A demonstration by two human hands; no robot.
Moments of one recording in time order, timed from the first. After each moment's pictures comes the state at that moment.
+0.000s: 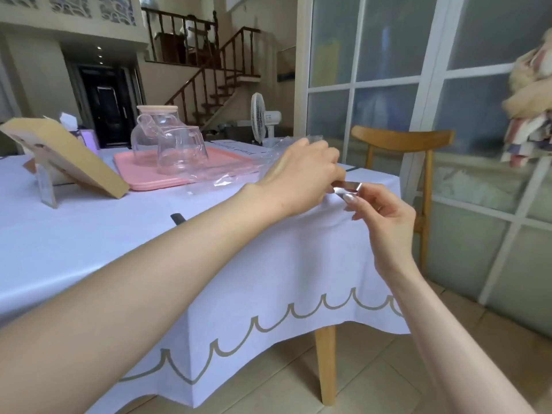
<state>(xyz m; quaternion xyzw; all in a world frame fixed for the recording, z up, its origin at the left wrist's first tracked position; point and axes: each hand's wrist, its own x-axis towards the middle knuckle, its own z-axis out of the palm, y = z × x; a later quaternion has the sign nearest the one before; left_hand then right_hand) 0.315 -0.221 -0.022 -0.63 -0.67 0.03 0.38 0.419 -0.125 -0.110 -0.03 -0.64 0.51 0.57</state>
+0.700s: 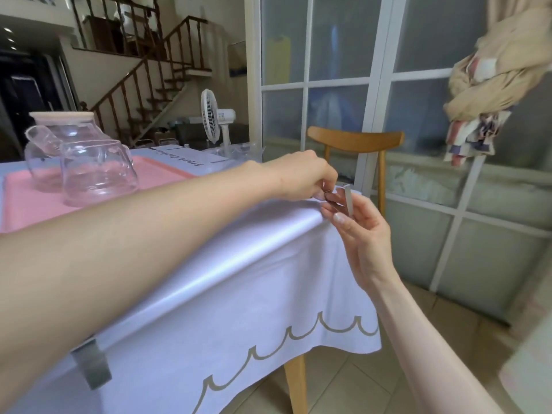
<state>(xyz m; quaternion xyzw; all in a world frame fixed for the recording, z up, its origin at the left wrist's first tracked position) 0.275 -0.103 0.004 -0.74 -0.66 -0.04 0.13 0.402 -0.047 -0.116 0.01 -0.54 0.66 0.52</state>
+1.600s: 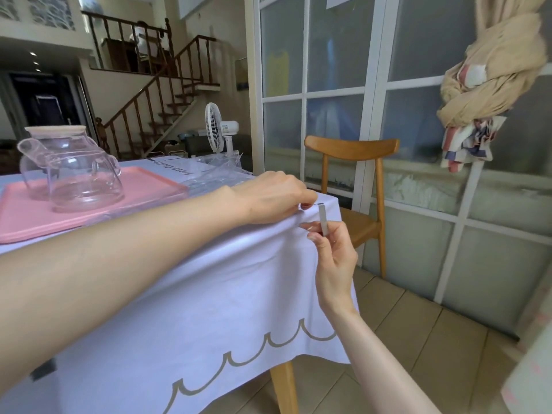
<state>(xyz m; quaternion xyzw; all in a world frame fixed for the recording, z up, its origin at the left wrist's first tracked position) 0.295 -0.107 -0.016 -0.73 -0.62 0.07 0.27 0.403 -0.054 -0.149 -0.09 -0.60 0.50 0.61</state>
